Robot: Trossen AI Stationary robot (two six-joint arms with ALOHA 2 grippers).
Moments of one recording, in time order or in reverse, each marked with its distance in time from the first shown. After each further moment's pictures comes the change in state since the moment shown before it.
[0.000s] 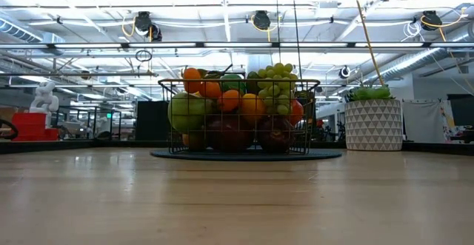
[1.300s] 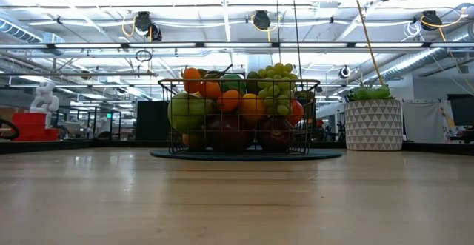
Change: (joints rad) left arm -0.066 0.017 -0.002 -0.133 -0.008 1.004; right arm 0.000 0.014 0.000 0.043 0.244 0.277
